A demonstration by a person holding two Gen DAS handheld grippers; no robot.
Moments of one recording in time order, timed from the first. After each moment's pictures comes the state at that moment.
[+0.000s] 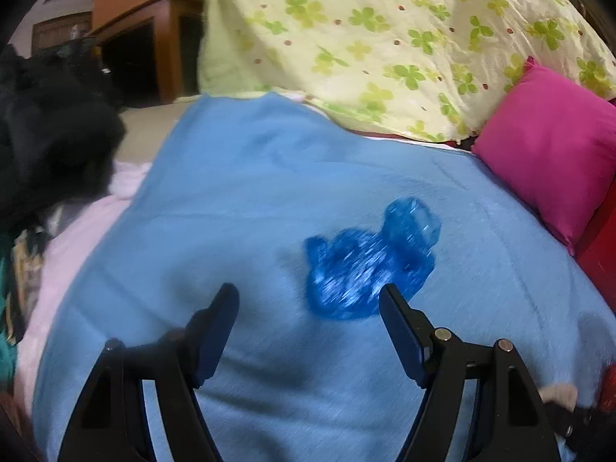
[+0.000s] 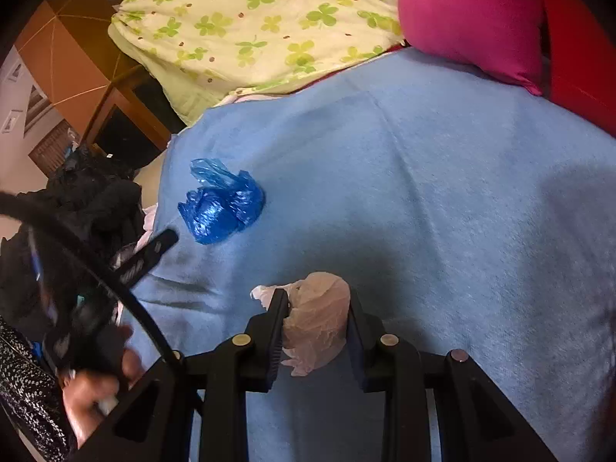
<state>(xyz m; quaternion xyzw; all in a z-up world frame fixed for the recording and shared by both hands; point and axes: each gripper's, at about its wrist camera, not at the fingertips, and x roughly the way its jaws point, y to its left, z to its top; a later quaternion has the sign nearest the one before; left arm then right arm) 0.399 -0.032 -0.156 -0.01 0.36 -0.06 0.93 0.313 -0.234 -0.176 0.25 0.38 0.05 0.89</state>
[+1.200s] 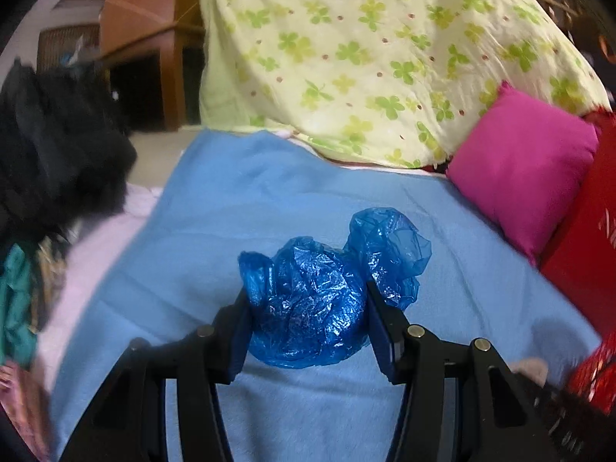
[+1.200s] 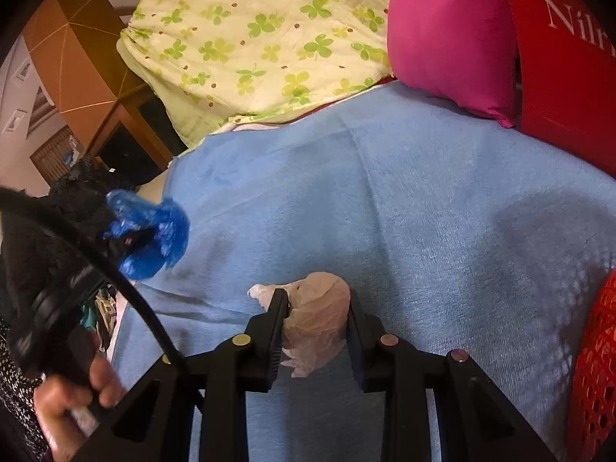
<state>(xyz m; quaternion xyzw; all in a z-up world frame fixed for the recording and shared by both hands) 0.322 -0.048 -0.099 0.00 0.31 -0.05 0.95 0.276 -0.246 -0.148 0.23 0.33 0.03 0.91</state>
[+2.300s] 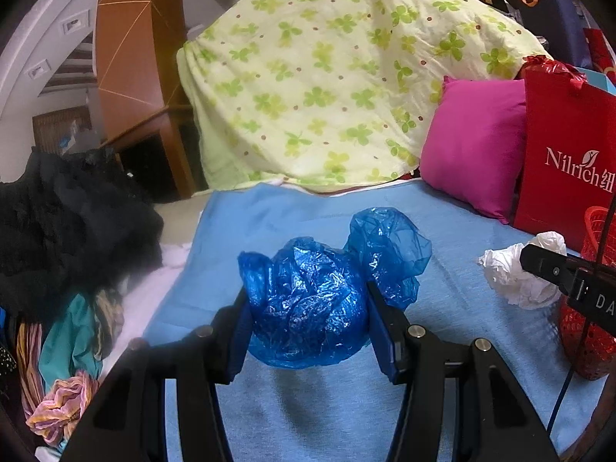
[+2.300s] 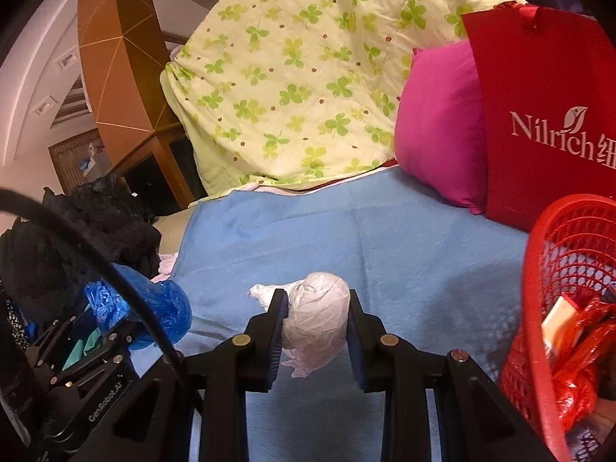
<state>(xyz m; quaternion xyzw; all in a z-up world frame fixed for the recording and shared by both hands) 0.193 -0.086 -0.071 0.10 0.22 -0.05 0.97 0.188 -0.245 -0.089 0.17 0.21 0.01 0.96</state>
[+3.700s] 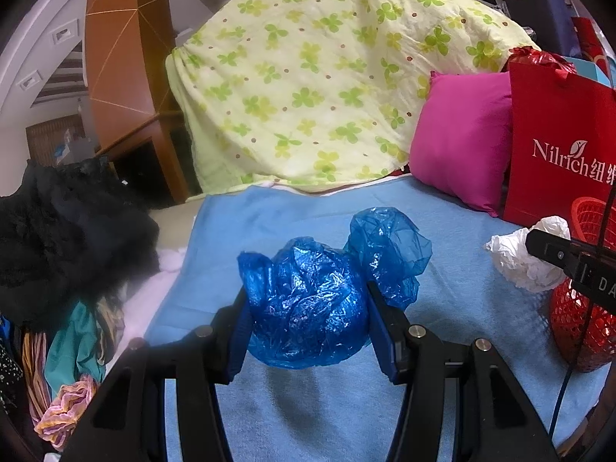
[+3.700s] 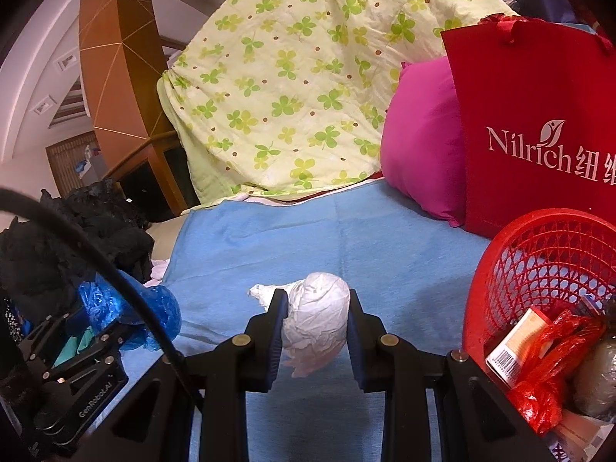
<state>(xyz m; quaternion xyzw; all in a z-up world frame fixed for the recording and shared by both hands) 0.184 -0.097 -0.069 0.12 0.23 -0.06 0.96 0.168 -0.266 -0.084 0.16 0.20 0.00 0.97</state>
